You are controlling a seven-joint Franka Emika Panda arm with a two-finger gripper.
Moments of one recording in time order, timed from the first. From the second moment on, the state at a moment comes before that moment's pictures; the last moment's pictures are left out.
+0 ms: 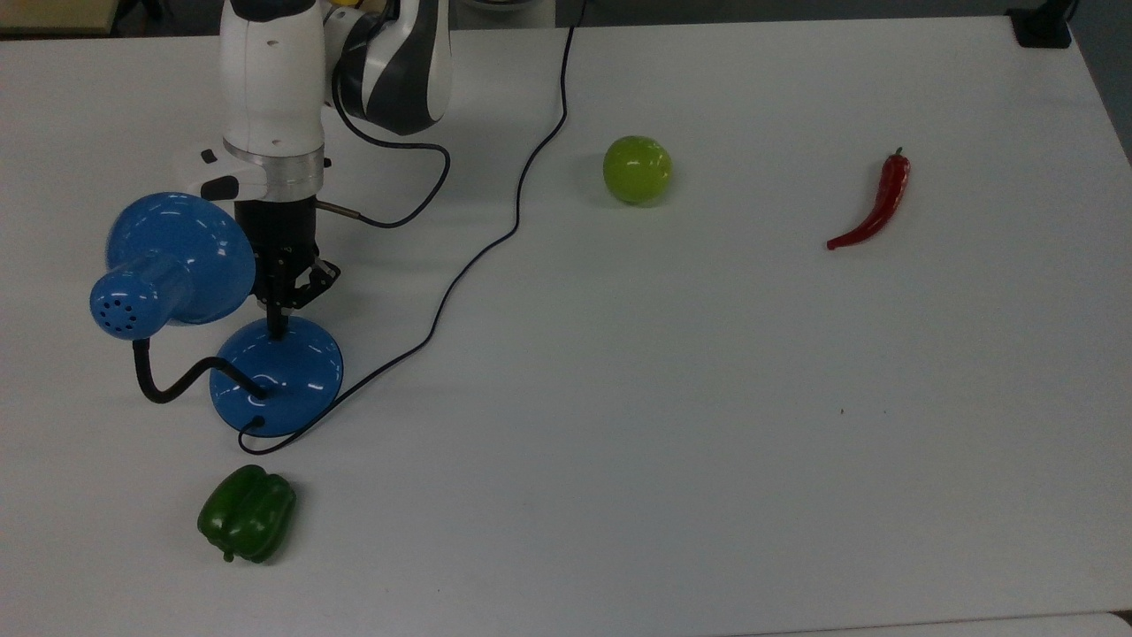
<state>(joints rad) 0.02 0.46 -0.23 -1.91 0.08 2.88 -0.07</state>
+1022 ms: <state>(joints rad) 0.01 0.24 -0.23 -1.96 0.04 2.39 -0.13</state>
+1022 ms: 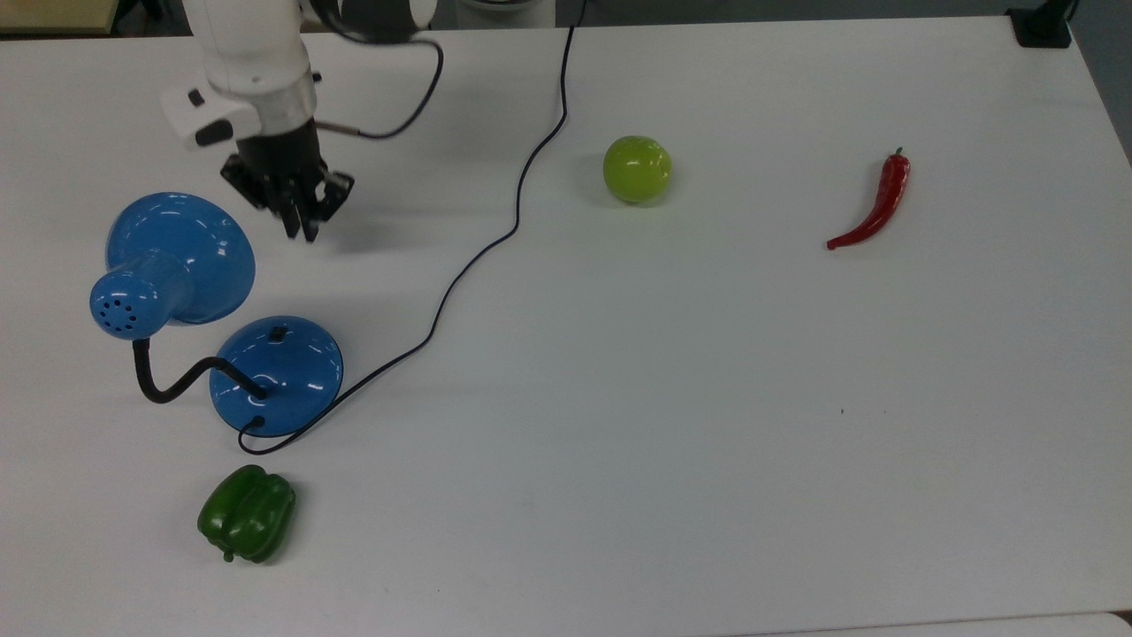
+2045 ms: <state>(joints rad) 0.07 -0.08 -0.16 -1.62 0.02 1.48 0.04</state>
